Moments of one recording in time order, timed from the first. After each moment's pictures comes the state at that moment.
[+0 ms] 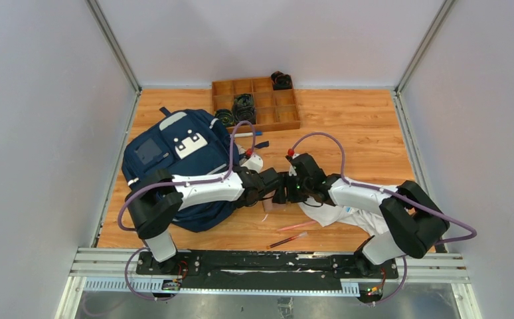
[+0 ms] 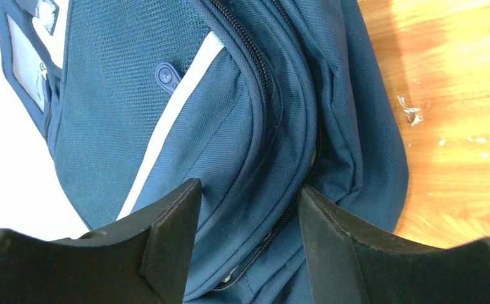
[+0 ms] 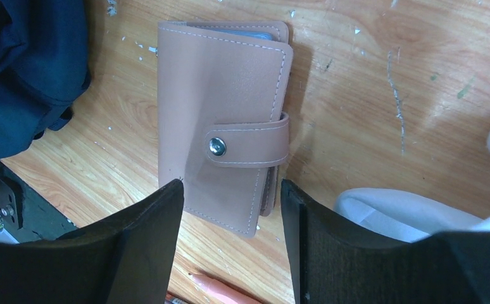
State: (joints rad) left arm -1.02 1.70 1.08 -0.86 -0.88 -0.59; right arm 0.70 1.46 0.66 -0.06 -0.21 0.54
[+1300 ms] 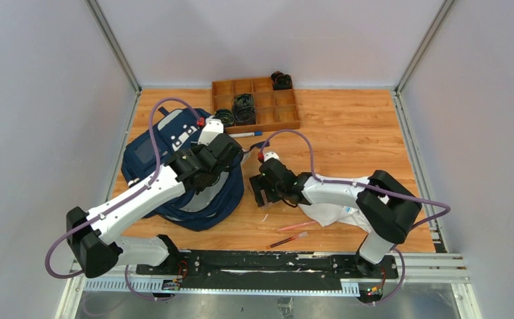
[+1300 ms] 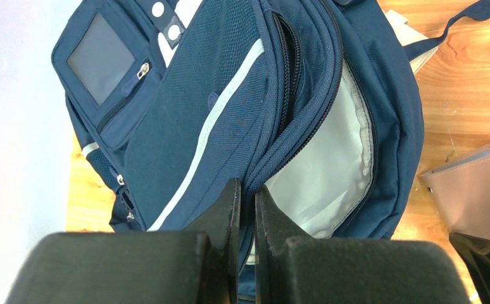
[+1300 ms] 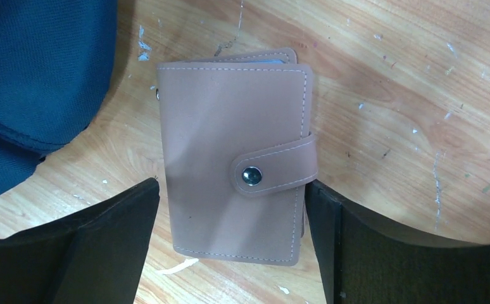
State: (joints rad) left arm -0.82 1.24 1.16 -0.96 -0.82 -0.55; right arm 0.92 1.64 0.87 -0.11 0.11 0.43
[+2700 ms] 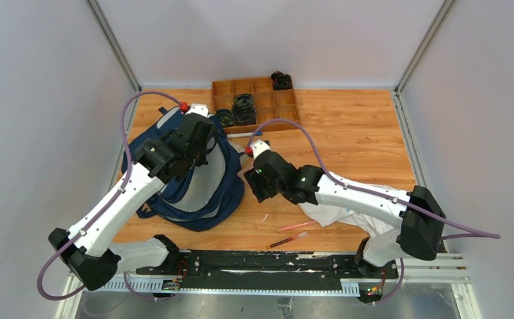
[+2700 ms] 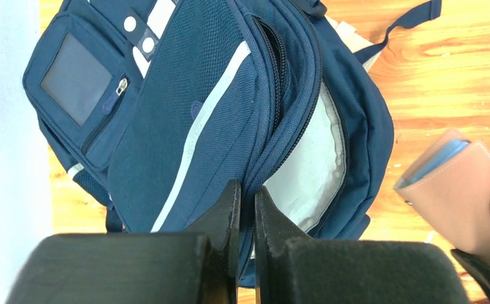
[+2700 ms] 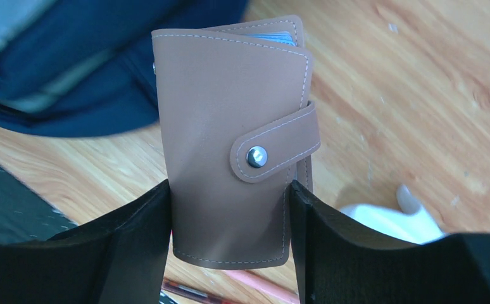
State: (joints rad) left arm -0.65 1.15 1.29 -0.98 -0.53 -0.36; right arm 1.06 1.43 1.07 -0.46 0.26 0.26
